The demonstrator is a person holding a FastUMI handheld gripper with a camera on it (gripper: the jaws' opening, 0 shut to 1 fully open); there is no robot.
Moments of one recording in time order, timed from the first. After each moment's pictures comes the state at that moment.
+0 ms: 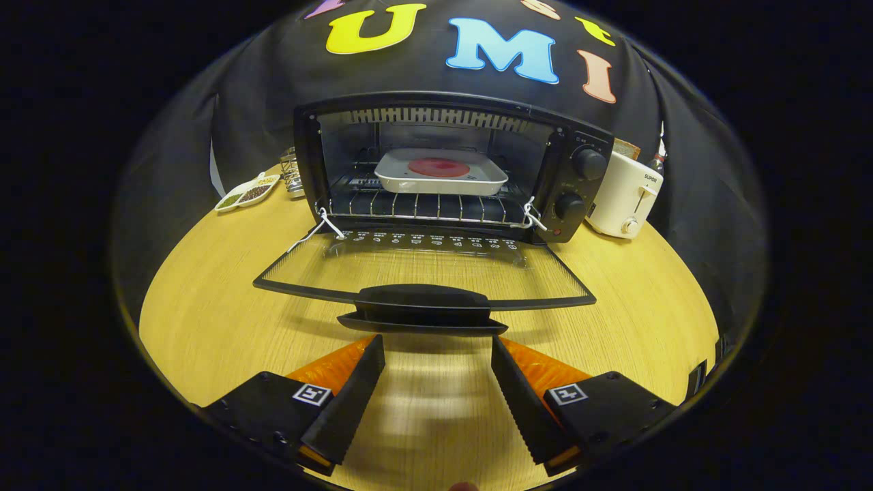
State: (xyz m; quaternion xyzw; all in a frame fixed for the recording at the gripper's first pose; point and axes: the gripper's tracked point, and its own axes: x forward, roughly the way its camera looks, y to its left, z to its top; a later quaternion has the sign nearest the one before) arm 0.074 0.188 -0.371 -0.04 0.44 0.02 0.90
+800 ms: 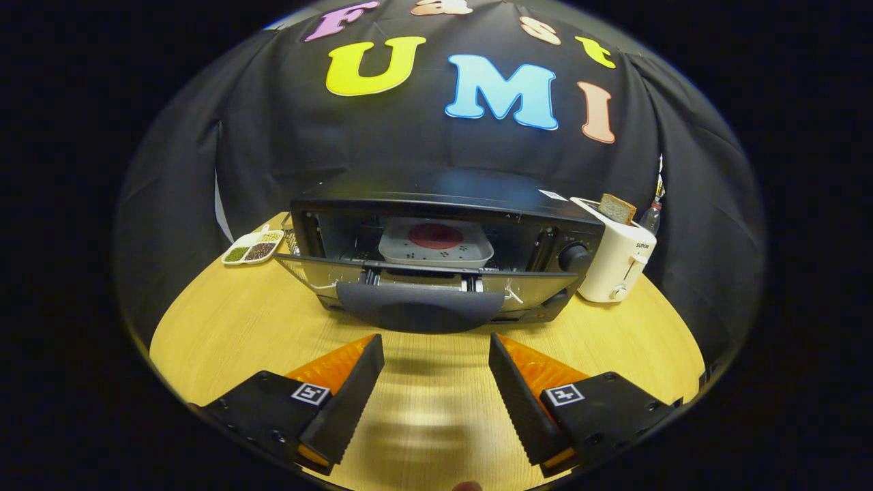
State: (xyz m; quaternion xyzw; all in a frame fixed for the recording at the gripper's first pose) arm 0.105 0.184 -0.295 -0.03 0.34 0.02 0.94
